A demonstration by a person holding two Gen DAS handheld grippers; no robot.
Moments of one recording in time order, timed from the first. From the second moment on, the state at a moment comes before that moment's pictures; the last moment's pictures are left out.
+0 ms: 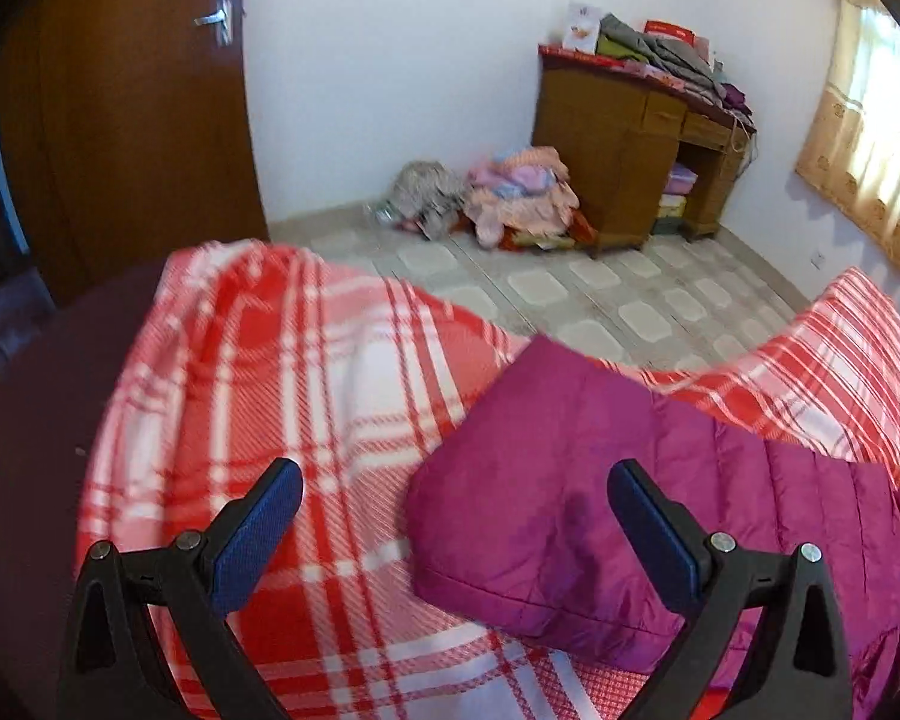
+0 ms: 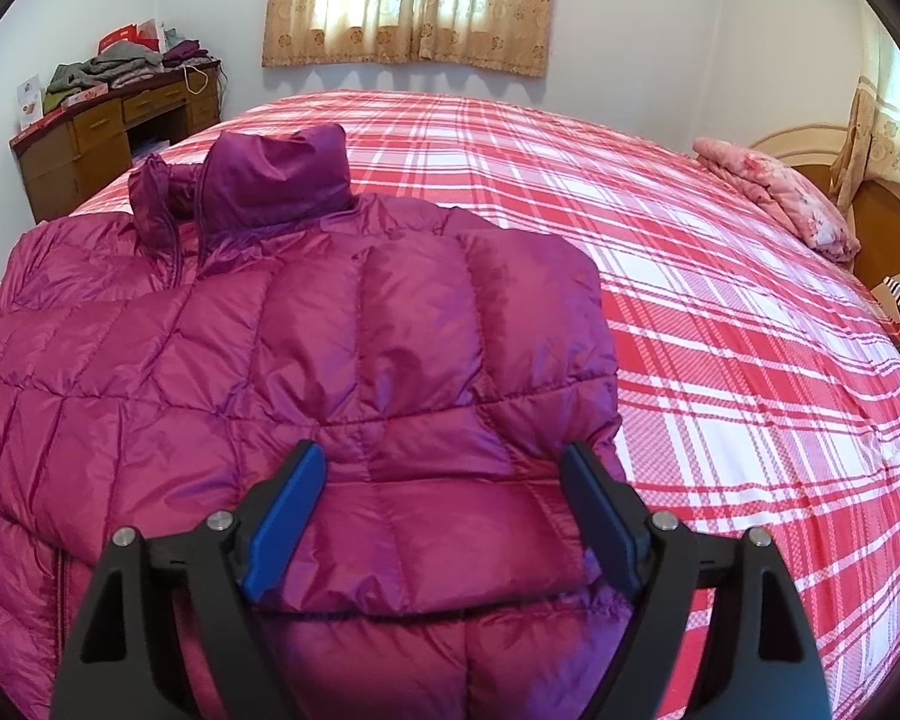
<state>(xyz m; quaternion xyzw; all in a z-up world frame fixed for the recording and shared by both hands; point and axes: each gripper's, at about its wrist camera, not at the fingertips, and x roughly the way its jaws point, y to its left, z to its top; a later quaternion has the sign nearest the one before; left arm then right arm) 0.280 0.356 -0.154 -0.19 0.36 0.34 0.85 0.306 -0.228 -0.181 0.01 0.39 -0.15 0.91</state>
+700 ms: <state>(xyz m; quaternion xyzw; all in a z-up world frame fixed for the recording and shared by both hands) 0.303 0.240 -0.068 -0.11 0.26 0.21 0.94 0.294 -0.237 -0.173 0.03 0.34 -0.17 0.92</state>
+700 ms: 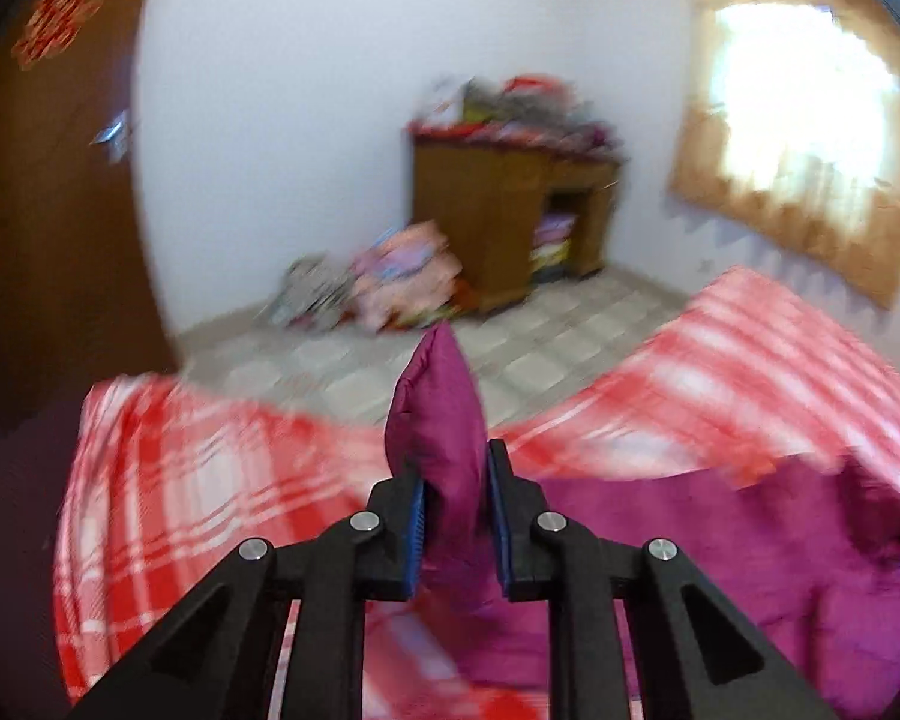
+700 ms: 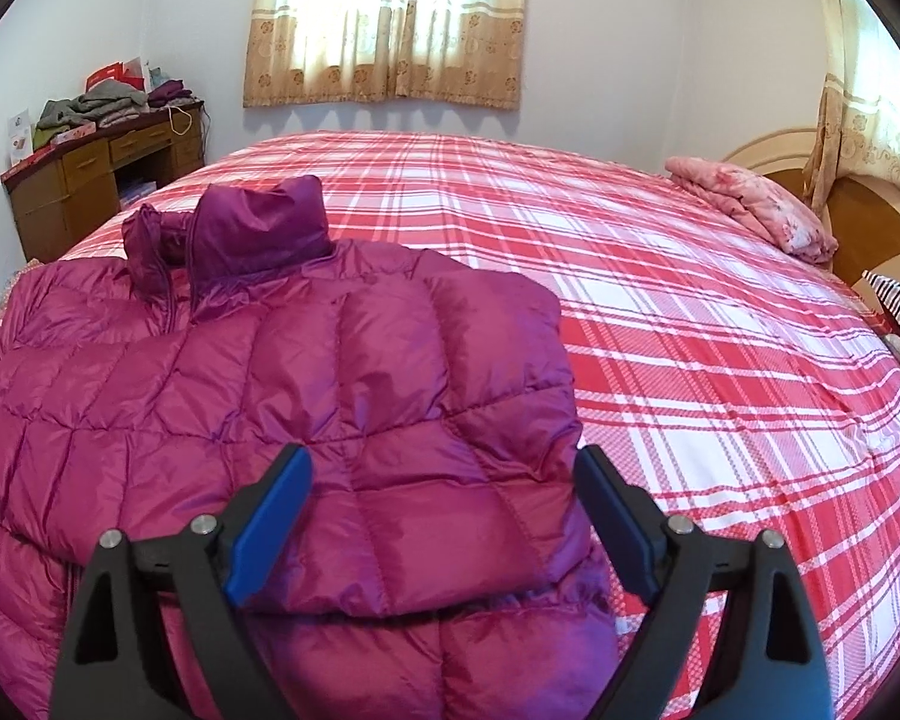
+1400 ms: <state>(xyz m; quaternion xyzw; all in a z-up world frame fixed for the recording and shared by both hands) 0.296 -0.064 -0.069 0.06 0.25 -0.08 0.96 0.289 -0.253 -0.175 0.08 0.34 -0.16 0.92</state>
